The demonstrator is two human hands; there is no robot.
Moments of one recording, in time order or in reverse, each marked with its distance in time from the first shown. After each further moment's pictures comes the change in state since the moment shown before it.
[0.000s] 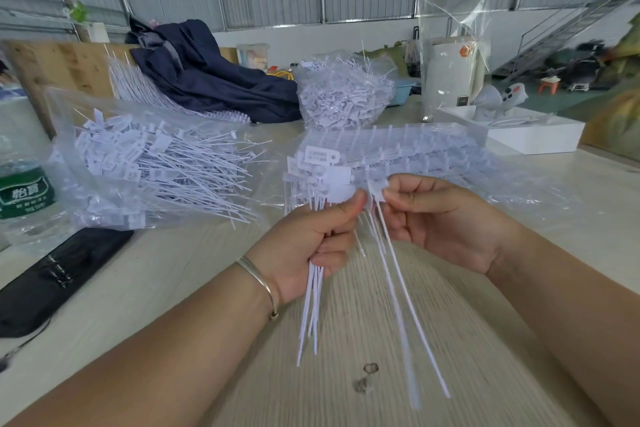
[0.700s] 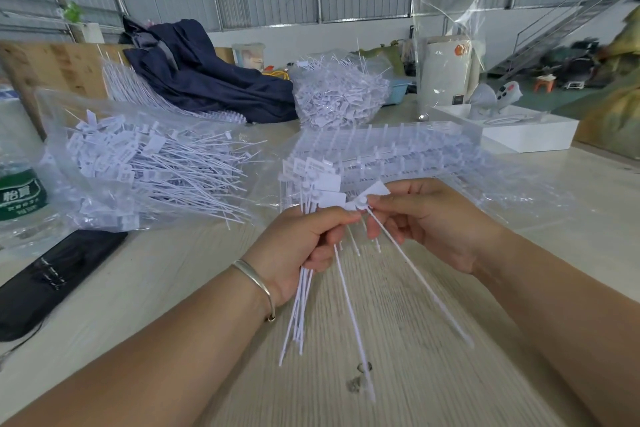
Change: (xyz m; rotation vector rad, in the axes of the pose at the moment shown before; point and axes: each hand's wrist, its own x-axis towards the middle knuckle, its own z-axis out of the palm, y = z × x) left_hand 0.001 -0.003 0.001 0.285 0.252 0.027; right_hand 0.002 0.006 0.005 -0.332 0.201 -0.024
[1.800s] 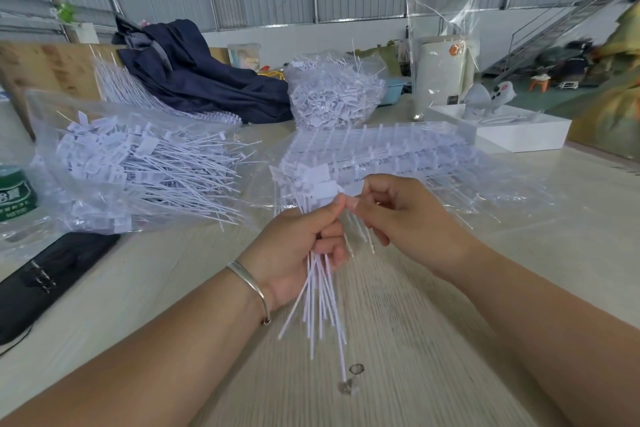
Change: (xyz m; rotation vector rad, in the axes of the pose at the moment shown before) left_hand 0.005 -0.004 0.004 -0.343 -0.097 -0.060; right_hand -0.002 -0.001 0.020 -0.388 0.190 -0.207
